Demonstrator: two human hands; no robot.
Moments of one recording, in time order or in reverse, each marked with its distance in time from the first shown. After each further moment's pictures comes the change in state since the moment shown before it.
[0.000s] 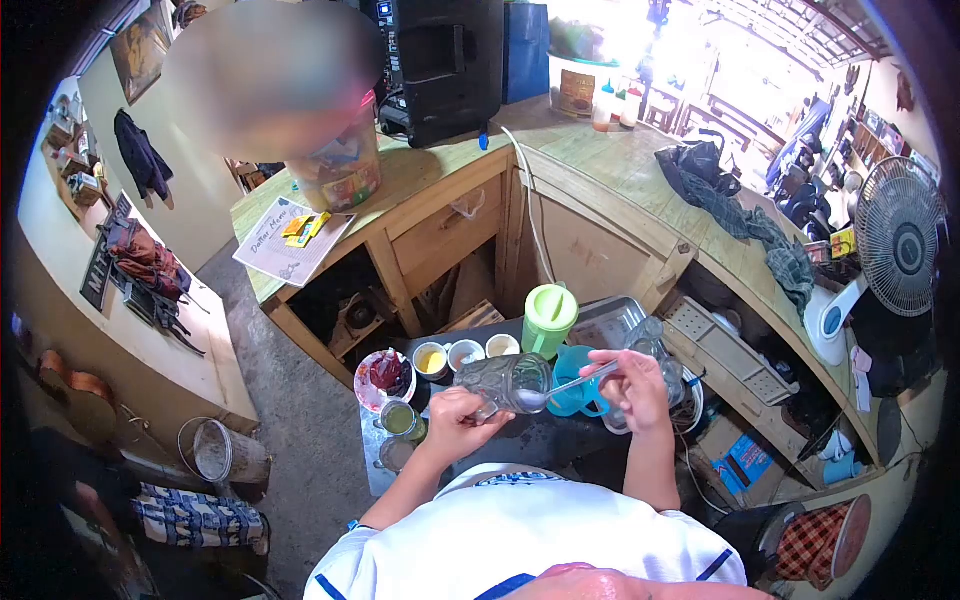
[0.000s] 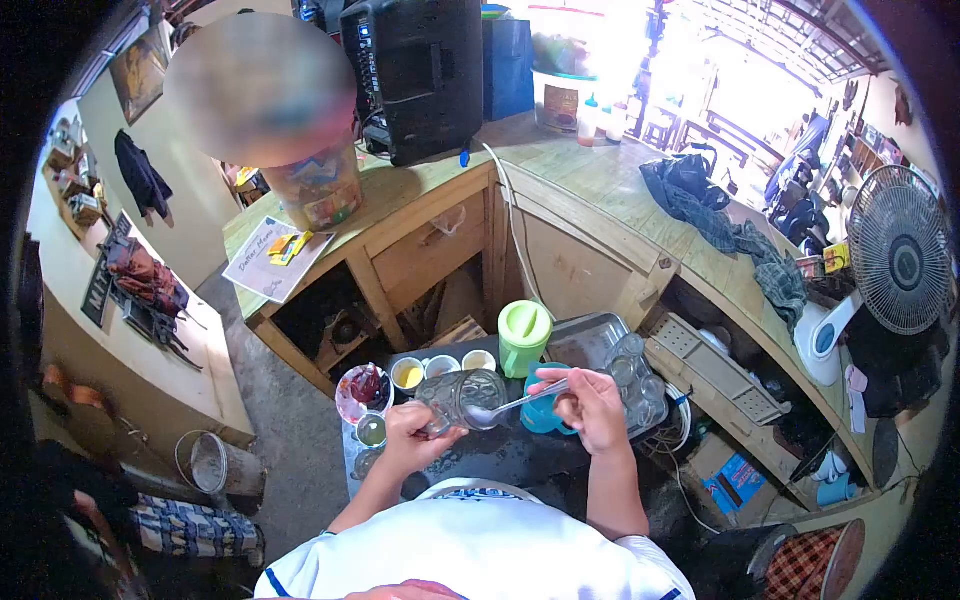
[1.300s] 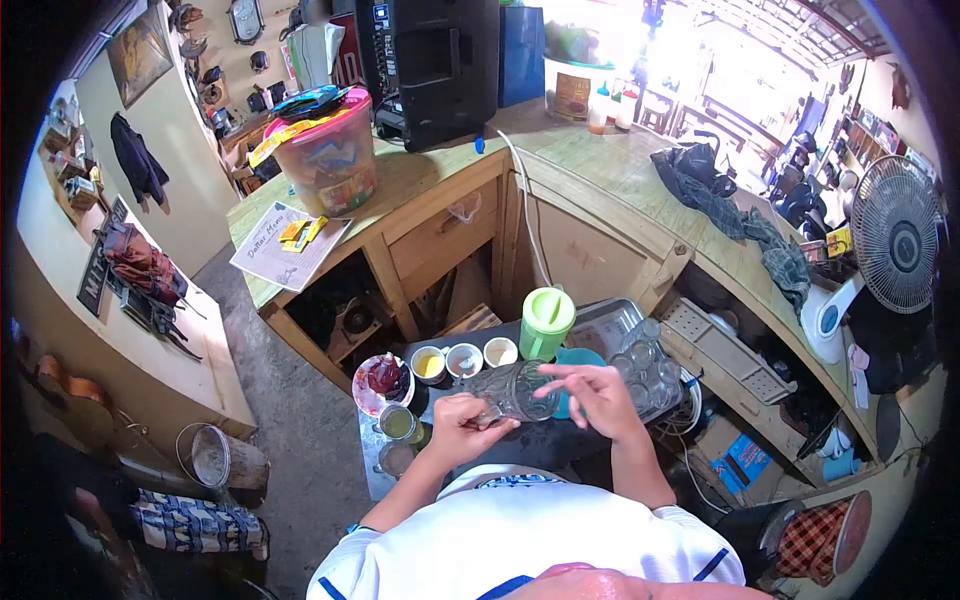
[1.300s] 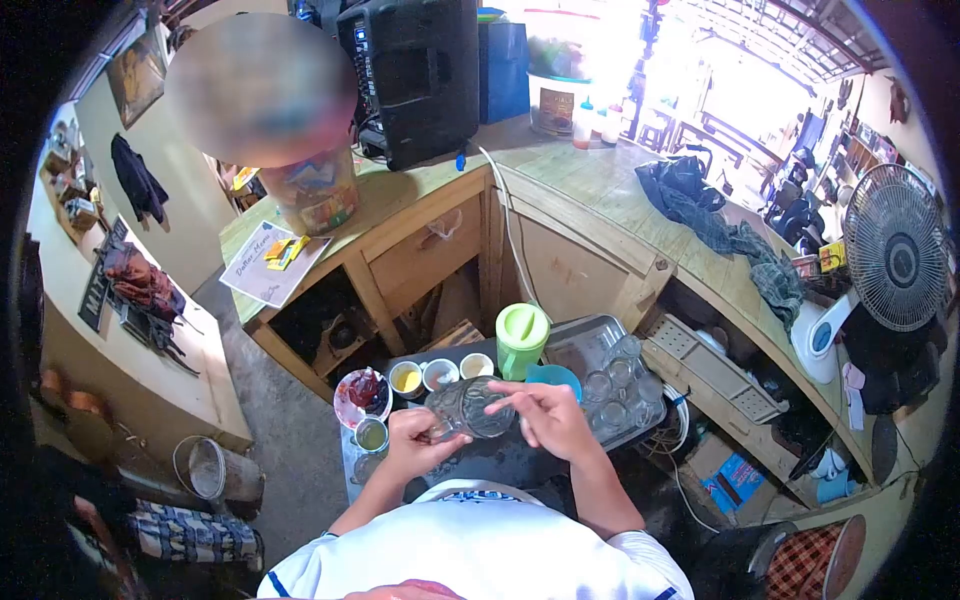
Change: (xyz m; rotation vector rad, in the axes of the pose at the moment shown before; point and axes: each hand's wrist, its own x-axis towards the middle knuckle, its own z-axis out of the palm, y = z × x) left_hand -0.001 0.002 0.004 -0.082 0.014 -0.052; right_hand 0.008 0.012 0.038 -0.372 -0.131 -0.008
